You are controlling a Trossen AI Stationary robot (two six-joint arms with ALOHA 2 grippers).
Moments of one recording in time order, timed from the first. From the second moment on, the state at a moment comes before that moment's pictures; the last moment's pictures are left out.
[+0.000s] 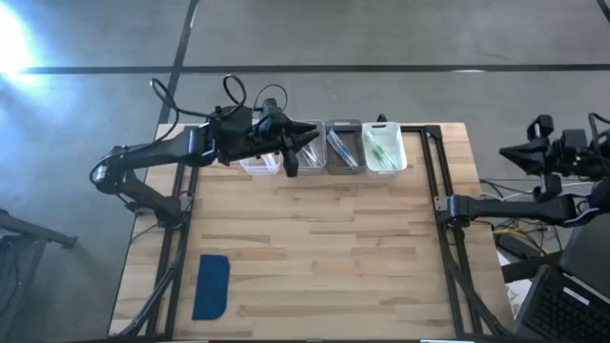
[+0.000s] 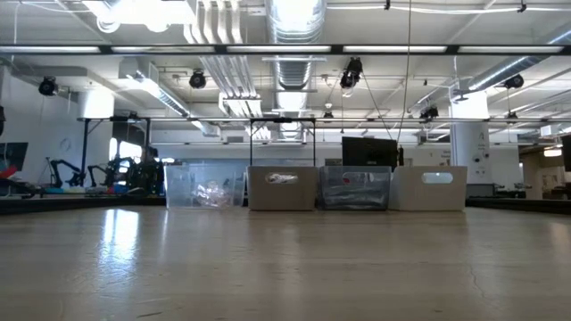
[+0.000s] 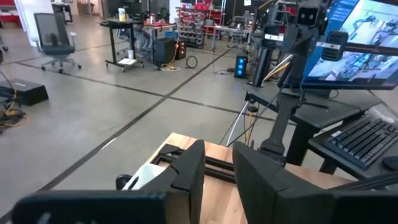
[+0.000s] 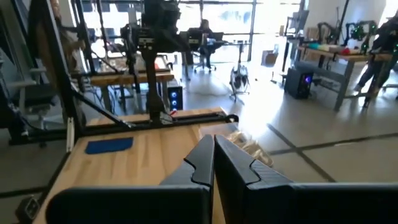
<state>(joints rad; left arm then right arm) 0.09 1.40 1.62 -0.26 -0.24 -0.11 -0.14 0.41 1.54 -1.23 0.05 0.03</state>
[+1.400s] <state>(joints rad) 0.09 1.40 1.61 -0.24 -0.32 -0.11 -0.14 0.04 0.77 -0.95 0.04 -0.01</state>
